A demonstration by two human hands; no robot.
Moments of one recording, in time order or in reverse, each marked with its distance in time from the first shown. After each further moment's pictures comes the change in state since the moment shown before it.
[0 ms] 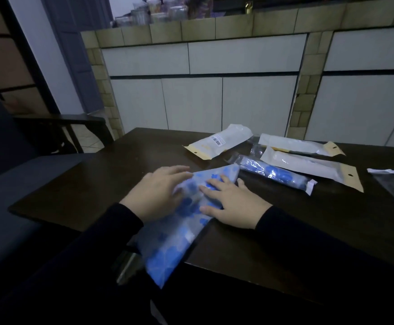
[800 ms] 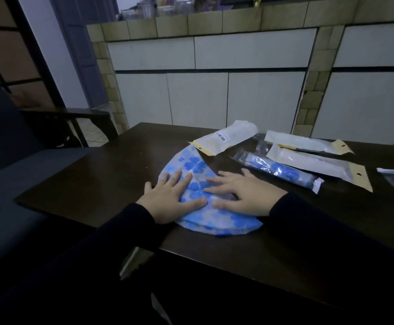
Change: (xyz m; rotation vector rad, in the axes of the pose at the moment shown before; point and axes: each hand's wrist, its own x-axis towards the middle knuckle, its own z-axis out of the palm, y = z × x) left_hand 0.004 0.003 0.026 0.026 -0.418 -0.284; right_hand 0.001 0.025 -0.012 0.031 0.003 -0.162
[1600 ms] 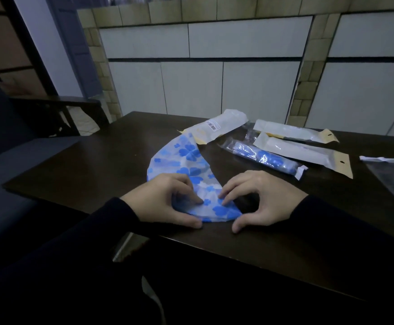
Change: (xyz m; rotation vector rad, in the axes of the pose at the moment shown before) left_hand -0.035 0.015 0.004 -0.328 0.216 0.595; right_hand -0.067 0.019 0.002 0.229 0.203 -0.272
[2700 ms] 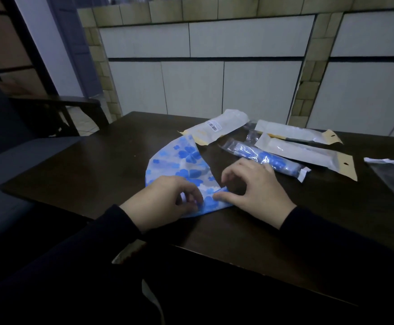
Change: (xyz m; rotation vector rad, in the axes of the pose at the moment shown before) left_hand 0.004 0.026 0.000 0.041 0.031 -0.254; right_hand 0.020 -0.005 0.024 -0.143 0.445 0.254
